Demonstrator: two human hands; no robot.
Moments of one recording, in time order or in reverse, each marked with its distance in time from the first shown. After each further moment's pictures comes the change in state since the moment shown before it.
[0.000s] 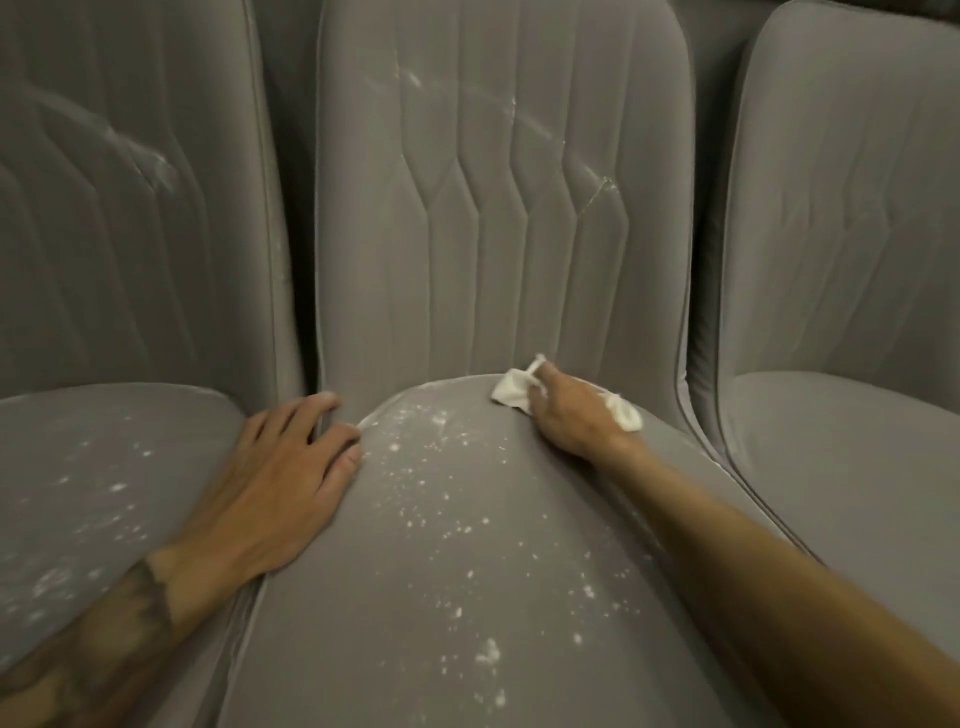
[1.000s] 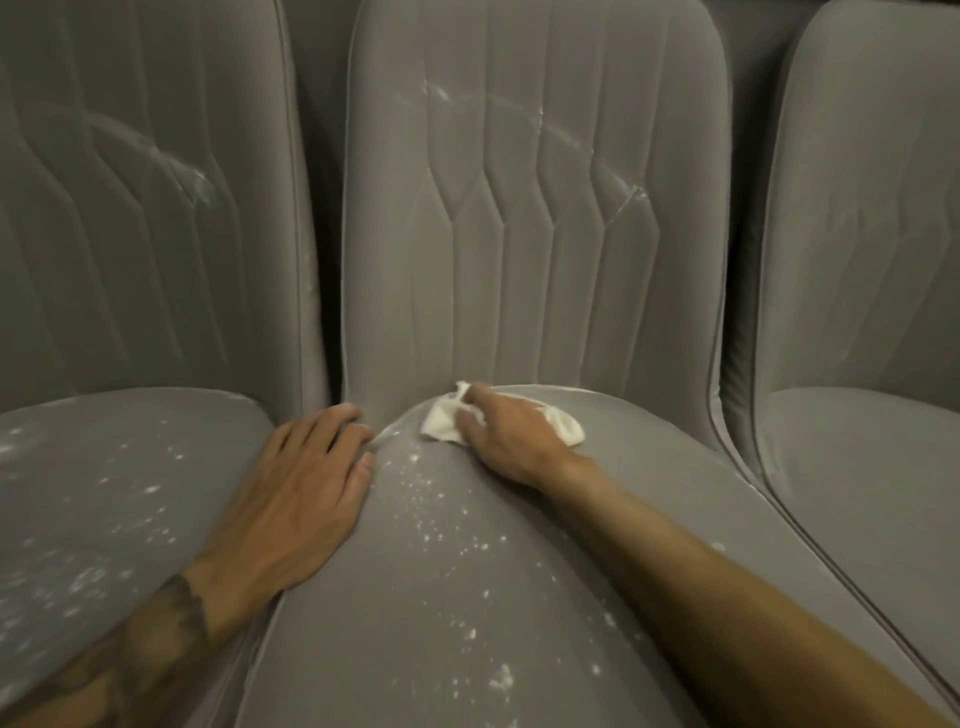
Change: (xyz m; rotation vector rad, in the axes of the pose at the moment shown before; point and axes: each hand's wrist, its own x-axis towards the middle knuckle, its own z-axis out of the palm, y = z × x) left_hand -0.004 0.007 -0.003 -0.011 0.043 -0.045; right_hand -0.005 -0.067 0.034 0.108 -0.048 -0.293
